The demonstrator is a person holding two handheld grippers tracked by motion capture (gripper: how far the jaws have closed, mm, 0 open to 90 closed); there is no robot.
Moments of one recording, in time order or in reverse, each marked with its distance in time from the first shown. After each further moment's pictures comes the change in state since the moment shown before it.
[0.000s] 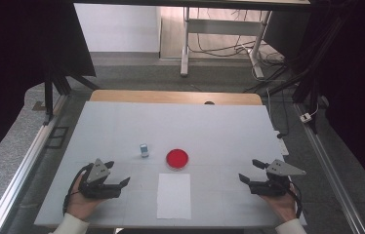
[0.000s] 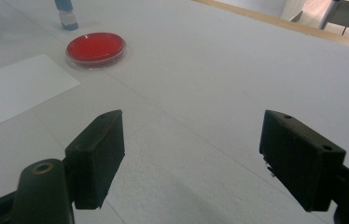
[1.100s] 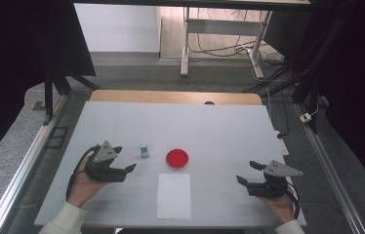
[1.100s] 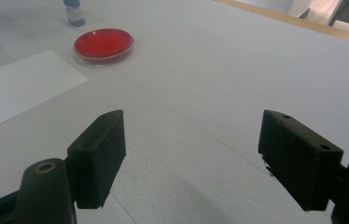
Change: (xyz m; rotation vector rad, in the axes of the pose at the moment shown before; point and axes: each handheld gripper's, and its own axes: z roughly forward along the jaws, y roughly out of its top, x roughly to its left) left arm 0.016 0.053 0.007 0.013 -0.060 0.086; right arm 0.006 -0.001 0.003 0.012 0.018 -0.006
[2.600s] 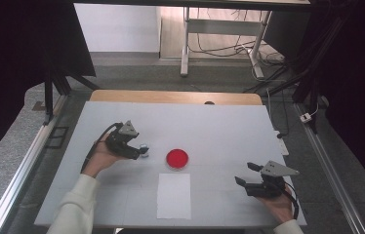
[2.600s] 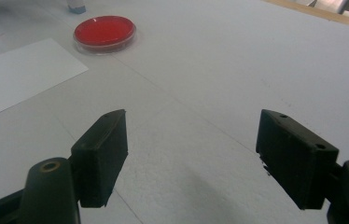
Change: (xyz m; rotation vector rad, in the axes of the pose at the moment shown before) left arm 0.042 0.044 0.072 0.149 -0.121 0.093; right arm 0.001 -0.003 0.006 0.036 0.013 -0.003
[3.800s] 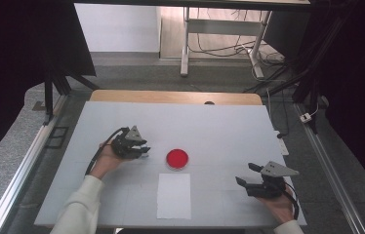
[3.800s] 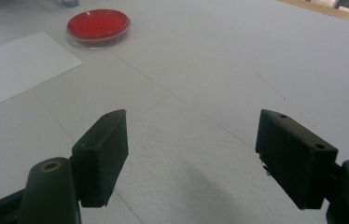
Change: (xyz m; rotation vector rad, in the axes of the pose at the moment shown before) left arm -0.004 -0.007 0.024 0.020 0.002 0.075; right arm -0.001 -0.003 0.000 0.014 -0.018 0.002
